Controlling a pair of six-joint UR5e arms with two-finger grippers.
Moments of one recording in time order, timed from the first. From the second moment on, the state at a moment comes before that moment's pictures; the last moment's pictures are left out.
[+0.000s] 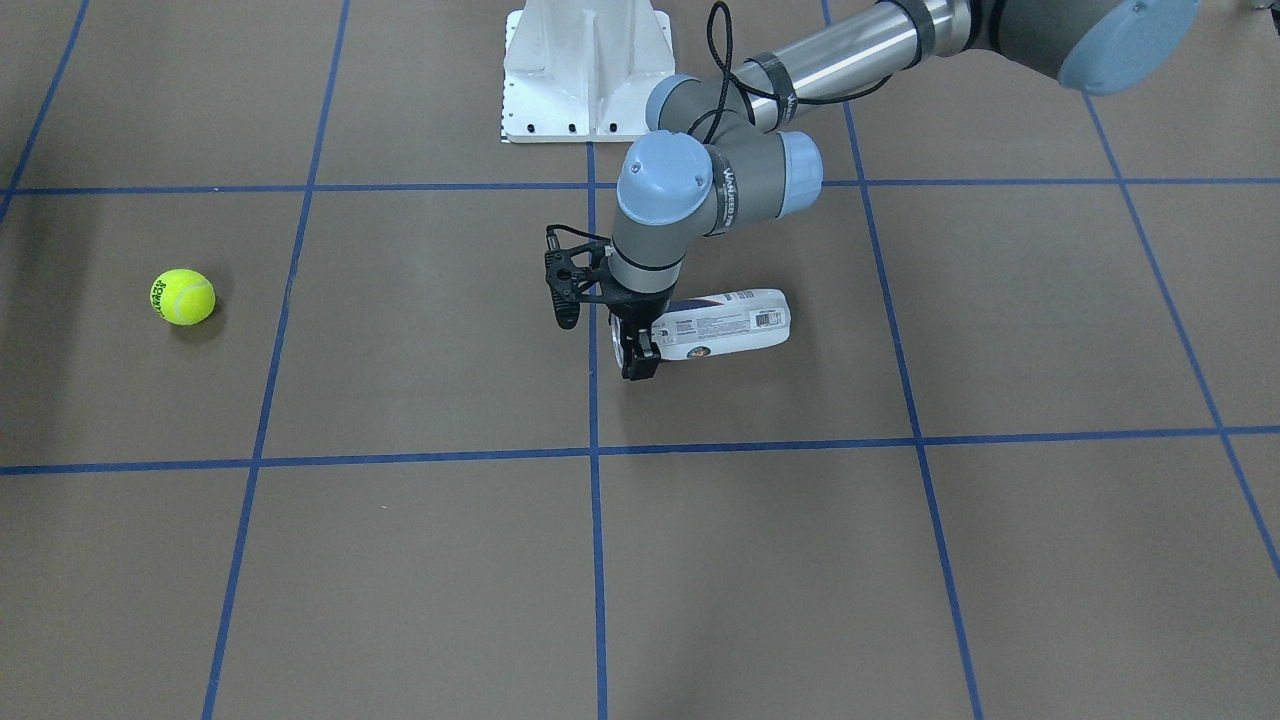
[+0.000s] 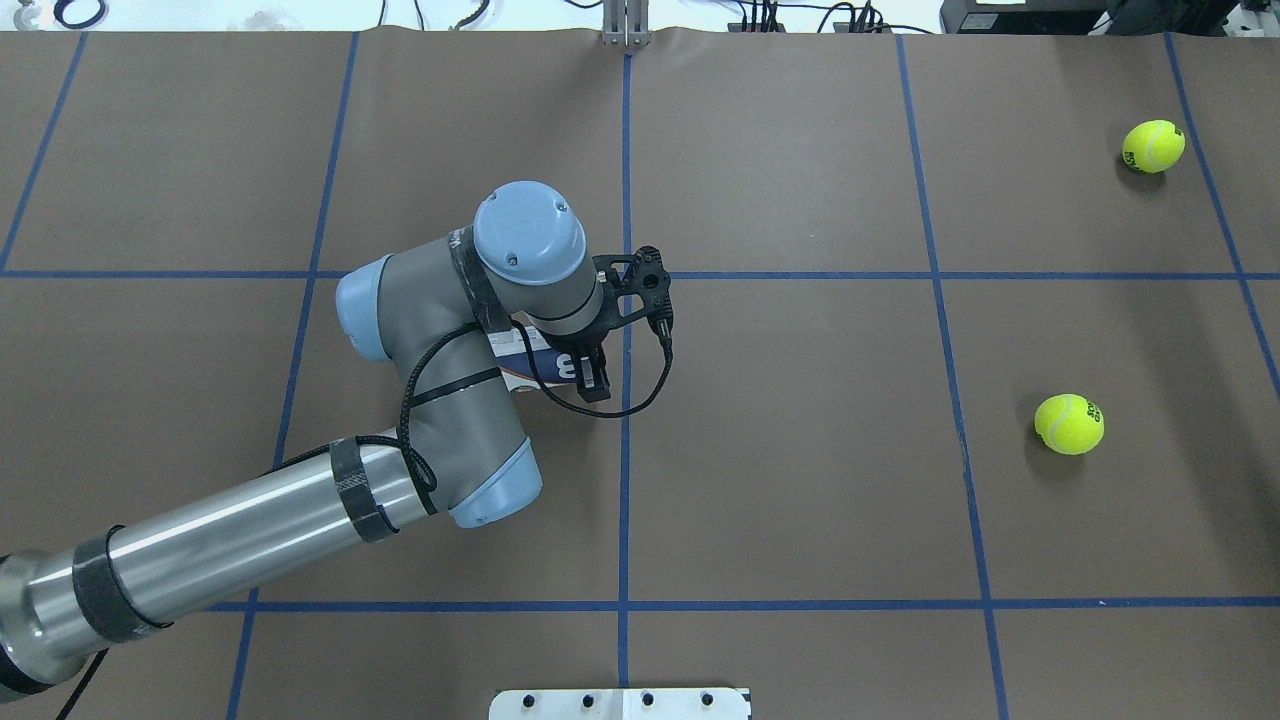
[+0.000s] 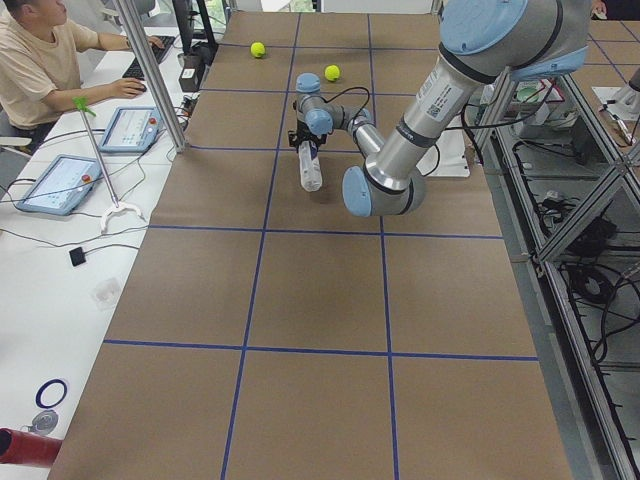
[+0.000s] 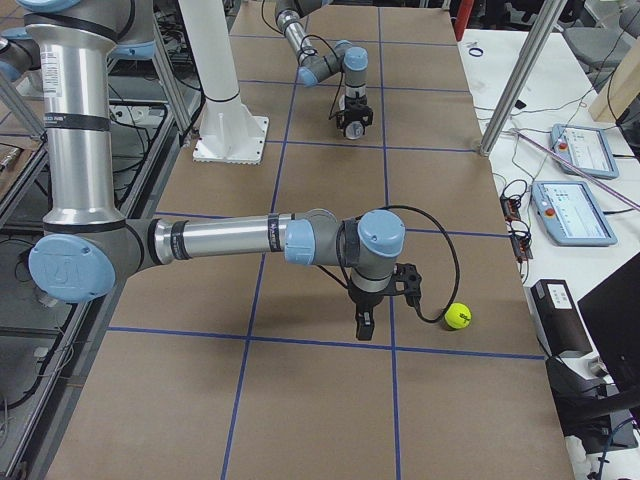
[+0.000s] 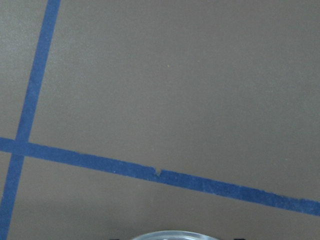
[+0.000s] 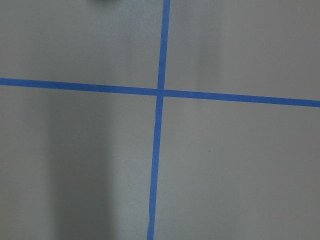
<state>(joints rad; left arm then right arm) -0.55 -2.41 -1.38 -1.82 -1.92 0.17 1.54 -1.58 1.70 -1.69 2.26 -0.03</state>
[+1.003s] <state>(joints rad) -0.68 -2.41 -1.46 -2.36 -1.95 -0.12 1.54 -1.58 1.70 -1.69 2.26 -0.03</state>
